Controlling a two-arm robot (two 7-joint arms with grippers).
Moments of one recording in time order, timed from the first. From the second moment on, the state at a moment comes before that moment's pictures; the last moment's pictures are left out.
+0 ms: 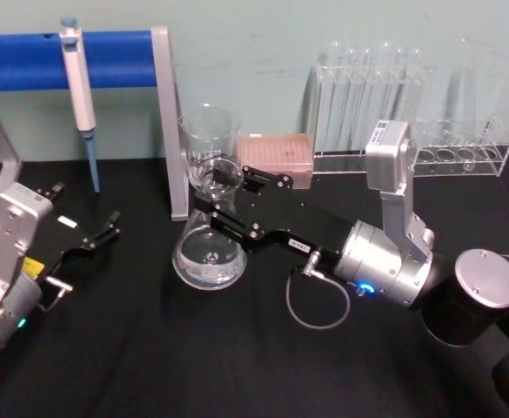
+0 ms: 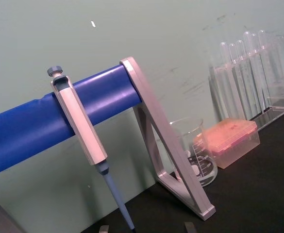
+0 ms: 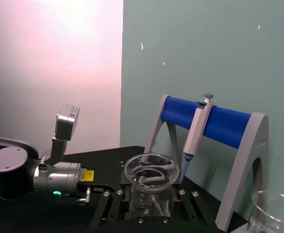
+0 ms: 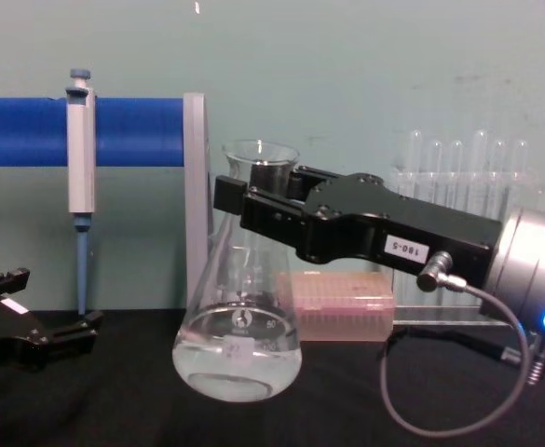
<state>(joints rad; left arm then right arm) -0.20 0.60 0.45 -1.41 -0.25 -0.12 0.03 0.35 0.34 -0.52 -1.48 0.48 -0.13 0.65</state>
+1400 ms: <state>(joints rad) -0.20 0.60 0.45 -1.41 -0.25 -0.12 0.03 0.14 0.48 -0.24 -1.60 0.46 -0.15 0.37</state>
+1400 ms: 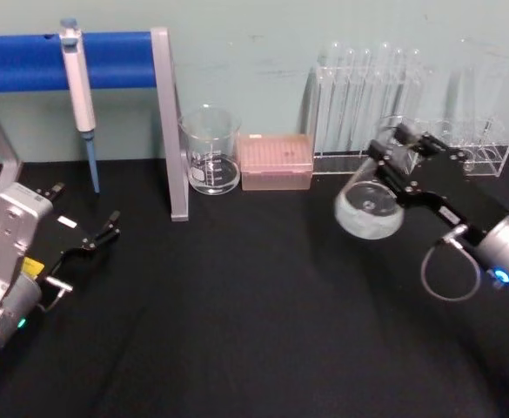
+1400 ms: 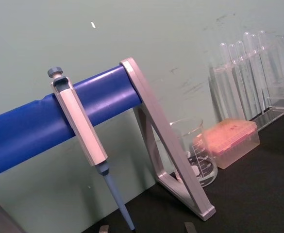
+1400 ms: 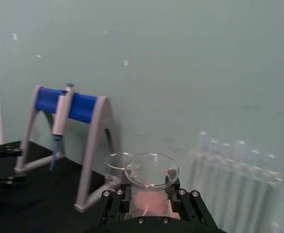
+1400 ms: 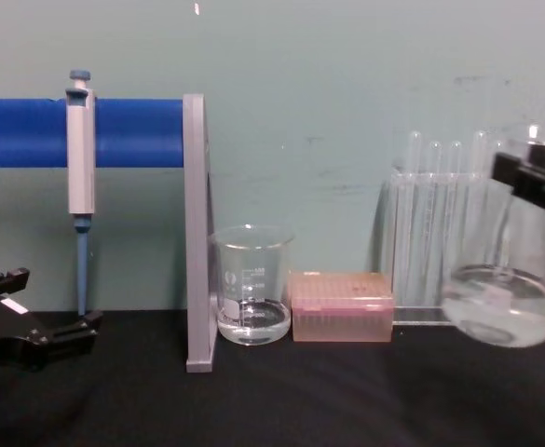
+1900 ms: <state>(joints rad) -0.20 0.60 0.45 -1.41 -0.25 -0.12 0.03 0.14 0.45 -0.20 -1.59 0.44 -0.14 0.40</state>
